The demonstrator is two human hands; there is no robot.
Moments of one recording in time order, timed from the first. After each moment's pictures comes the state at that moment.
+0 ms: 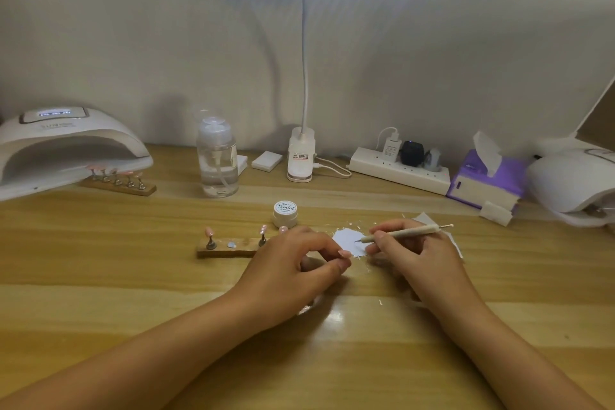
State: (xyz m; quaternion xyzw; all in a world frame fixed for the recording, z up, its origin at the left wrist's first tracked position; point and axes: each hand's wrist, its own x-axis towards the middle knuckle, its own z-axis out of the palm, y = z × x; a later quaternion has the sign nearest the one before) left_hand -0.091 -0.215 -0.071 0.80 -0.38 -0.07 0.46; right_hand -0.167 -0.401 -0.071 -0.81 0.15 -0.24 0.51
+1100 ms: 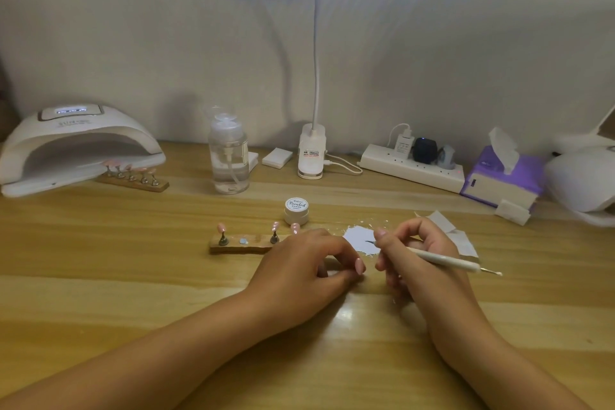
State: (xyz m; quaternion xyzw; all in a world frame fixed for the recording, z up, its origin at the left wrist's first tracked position) left_hand -0.090 -0.214 -0.073 0.82 -0.43 -0.01 0.38; right_hand -0.174 -0.364 -0.063 -0.69 0.17 -0.24 0.66
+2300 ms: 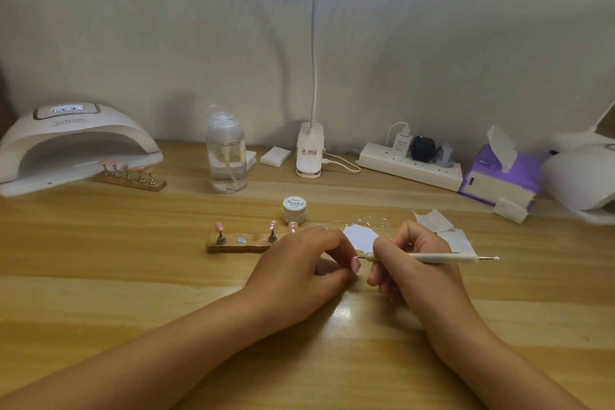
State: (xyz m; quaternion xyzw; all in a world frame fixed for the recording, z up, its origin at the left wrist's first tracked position) left_hand -0.089 -0.214 -0.076 0.81 -0.44 -0.01 0.39; right_hand -0.175 -0.361 -0.063 -0.72 0.16 -0.21 0.64
